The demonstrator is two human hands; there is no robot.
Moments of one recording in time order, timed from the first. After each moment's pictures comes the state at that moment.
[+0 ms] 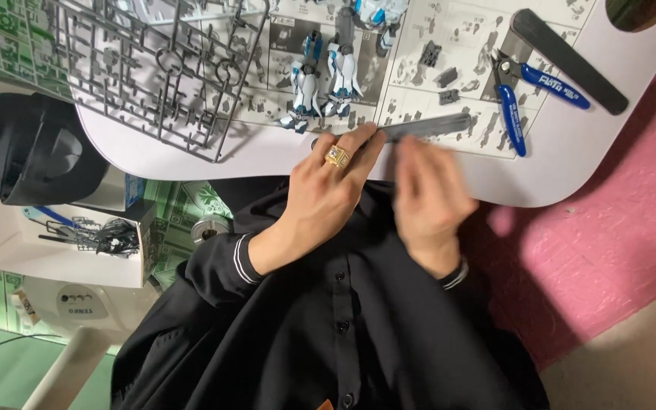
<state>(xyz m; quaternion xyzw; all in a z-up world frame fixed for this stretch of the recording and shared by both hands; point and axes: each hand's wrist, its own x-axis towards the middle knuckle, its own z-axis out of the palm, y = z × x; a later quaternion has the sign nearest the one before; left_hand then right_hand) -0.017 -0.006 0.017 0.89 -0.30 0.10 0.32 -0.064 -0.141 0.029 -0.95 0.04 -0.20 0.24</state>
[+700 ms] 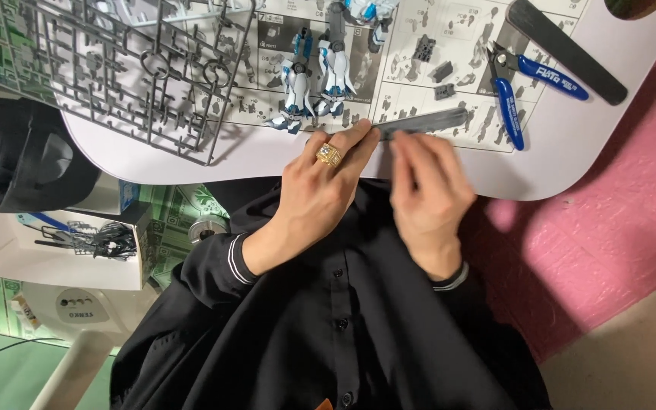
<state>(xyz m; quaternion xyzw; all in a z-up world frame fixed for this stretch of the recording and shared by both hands) -0.016 -0.004 0.010 0.89 -0.30 0.08 0.32 -0.061 -0.146 0.032 -0.95 0.06 -0.13 0.27</state>
